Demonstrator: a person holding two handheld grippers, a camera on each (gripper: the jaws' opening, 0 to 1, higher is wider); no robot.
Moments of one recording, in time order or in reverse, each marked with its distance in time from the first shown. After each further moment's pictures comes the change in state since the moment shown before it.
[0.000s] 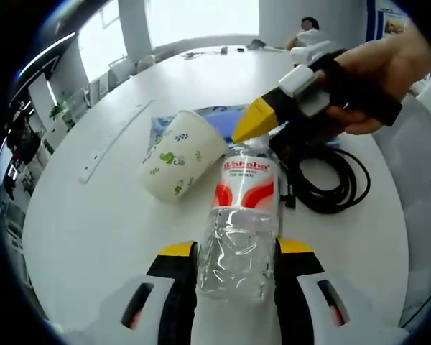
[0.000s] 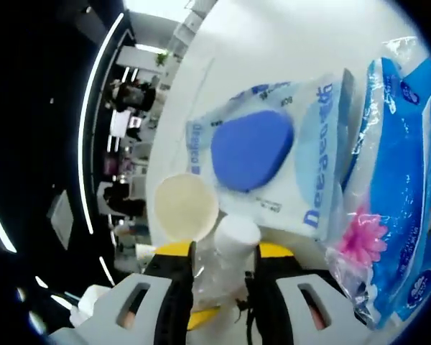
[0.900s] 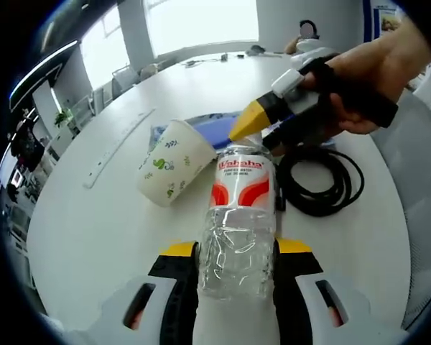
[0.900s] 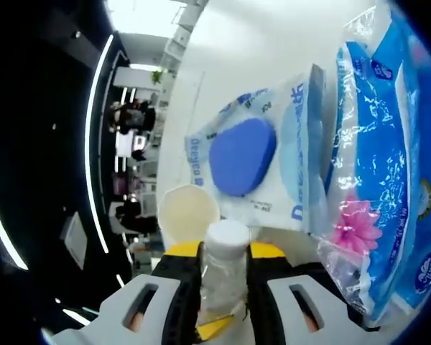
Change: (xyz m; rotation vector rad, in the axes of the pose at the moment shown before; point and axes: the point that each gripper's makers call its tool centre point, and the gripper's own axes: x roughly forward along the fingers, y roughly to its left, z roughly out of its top) left arm -0.009 -0.010 0.006 0.020 -0.054 0.050; right arm -0.014 0.008 0.006 0.049 -0.046 0.083
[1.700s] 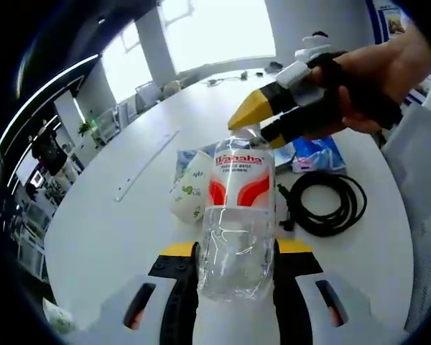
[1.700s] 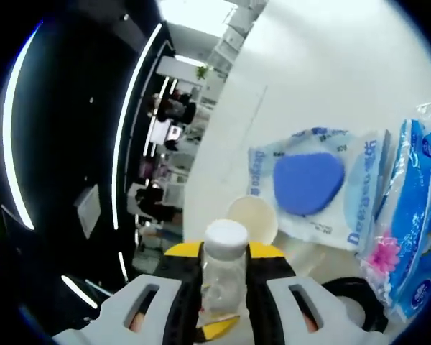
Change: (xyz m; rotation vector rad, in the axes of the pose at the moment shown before) left arm -0.024 0.009 0.023 -0.015 -0.093 0.149; right arm -0.019 0.068 0.005 -0.235 -0.021 0.166
